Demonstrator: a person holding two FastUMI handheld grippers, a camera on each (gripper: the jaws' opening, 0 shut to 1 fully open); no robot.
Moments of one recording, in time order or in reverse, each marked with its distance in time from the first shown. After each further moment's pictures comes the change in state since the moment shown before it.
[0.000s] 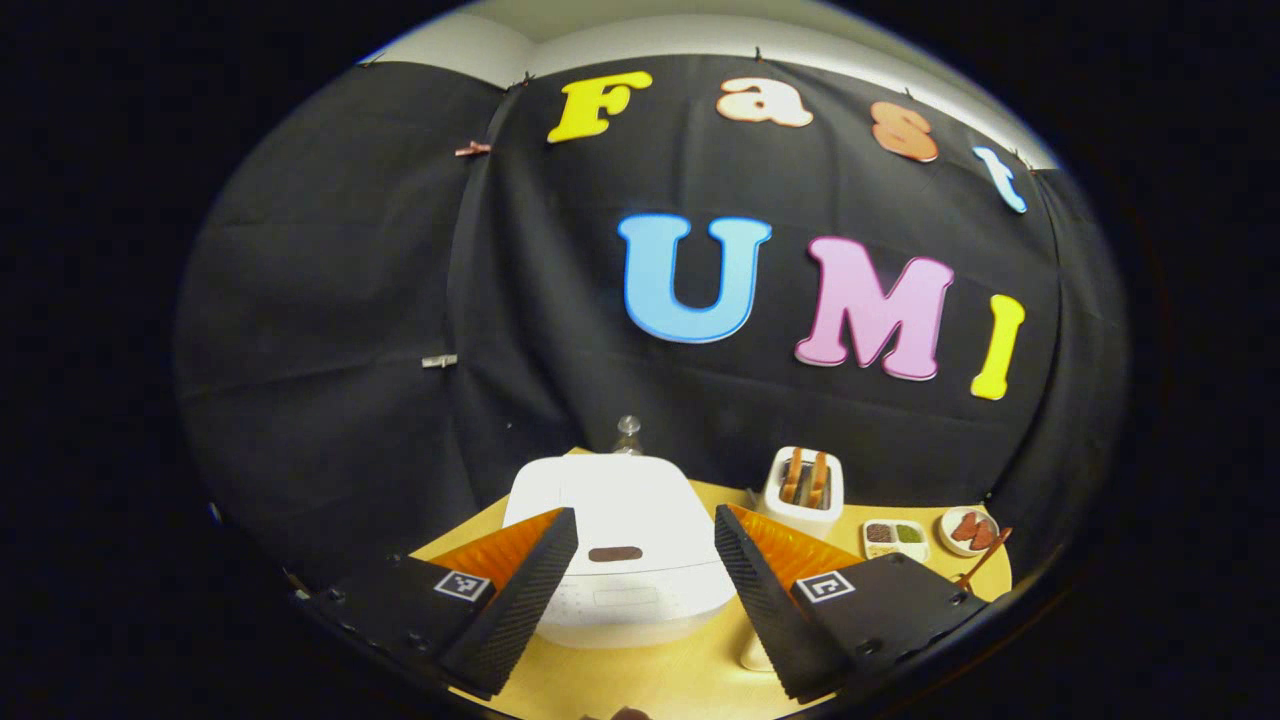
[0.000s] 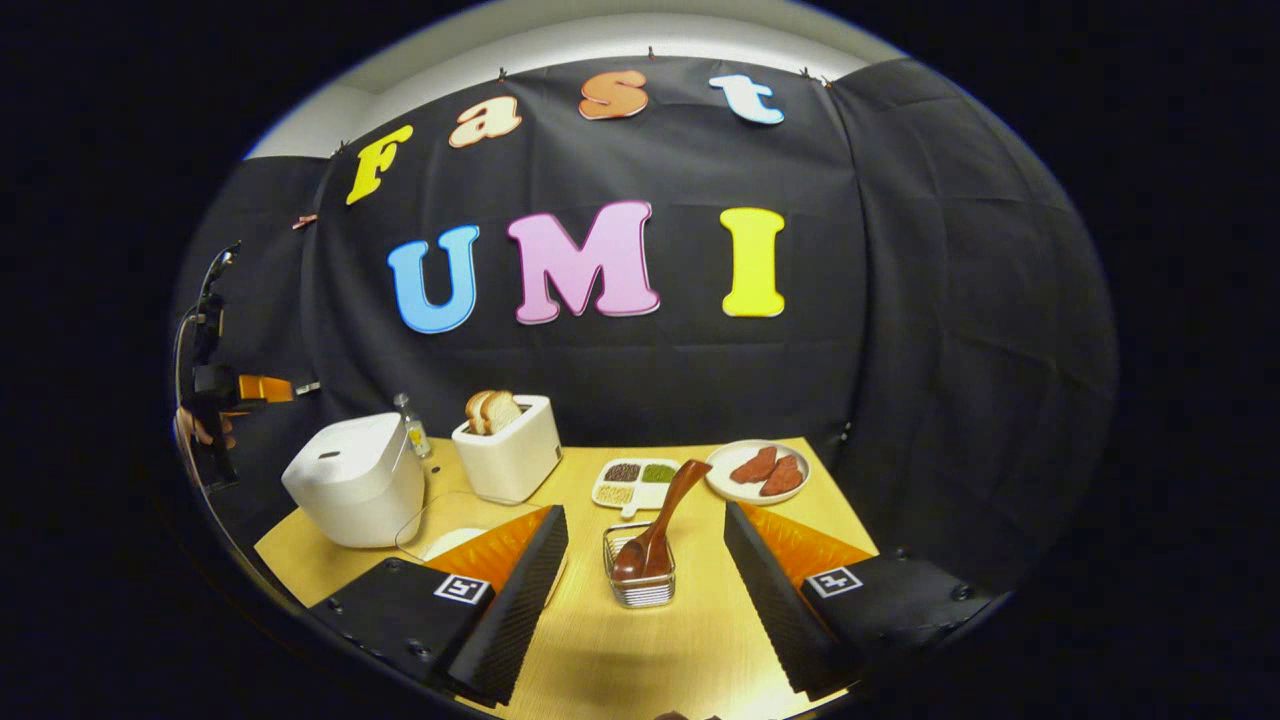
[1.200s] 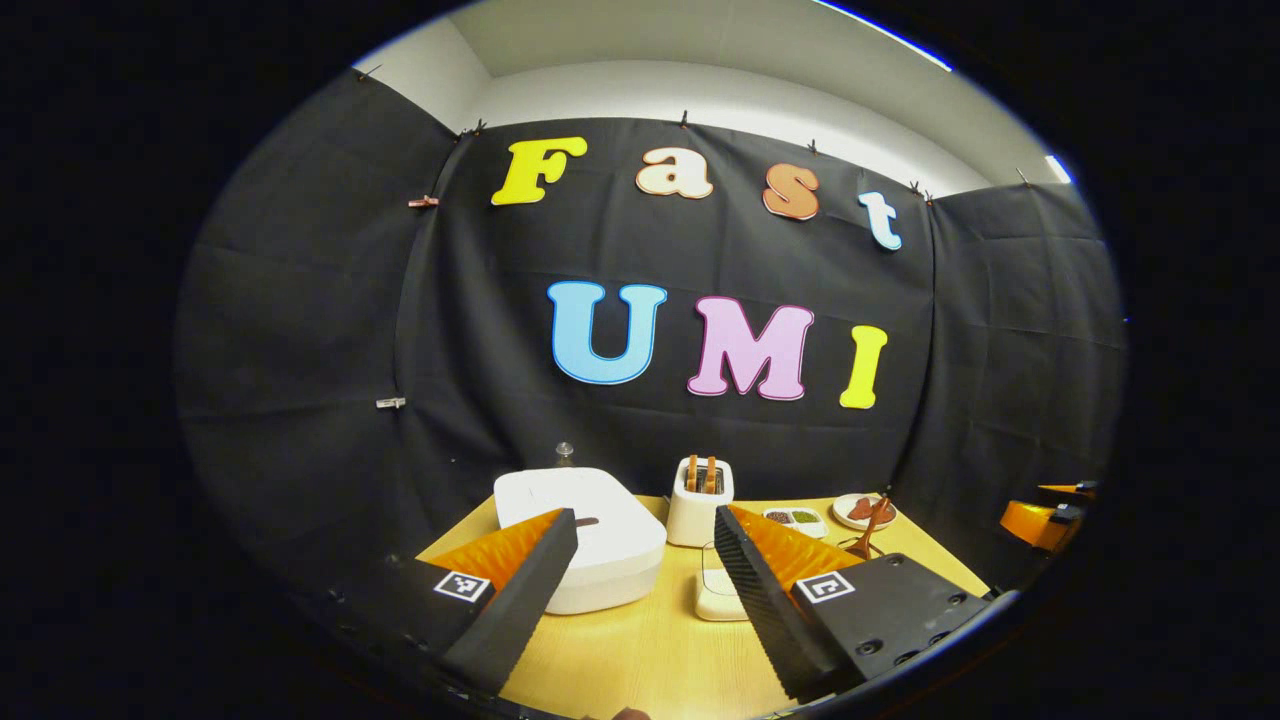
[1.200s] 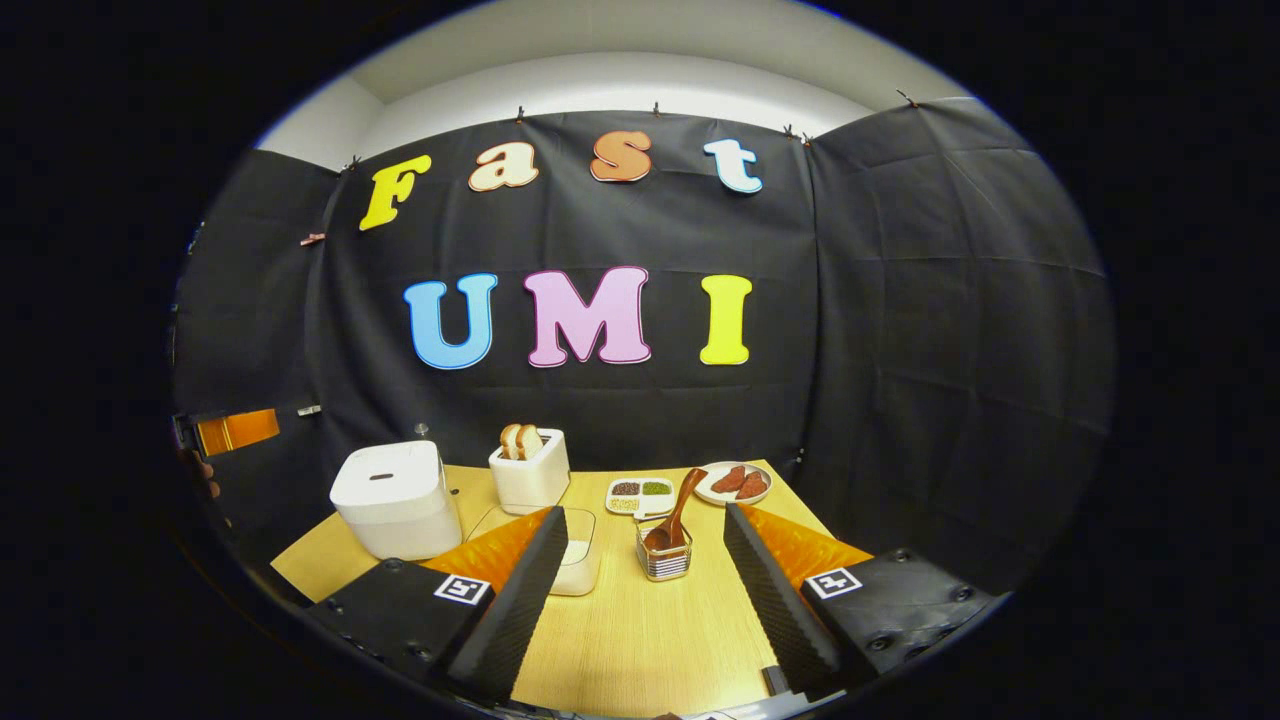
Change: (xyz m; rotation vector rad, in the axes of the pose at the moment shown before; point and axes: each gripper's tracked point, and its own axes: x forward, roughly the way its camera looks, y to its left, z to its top) left arm -0.170 0.008 -0.002 0.058 -0.118 -0.263; right arm -0.142 0.082 0.022 -0.006 -0.090 -0.086
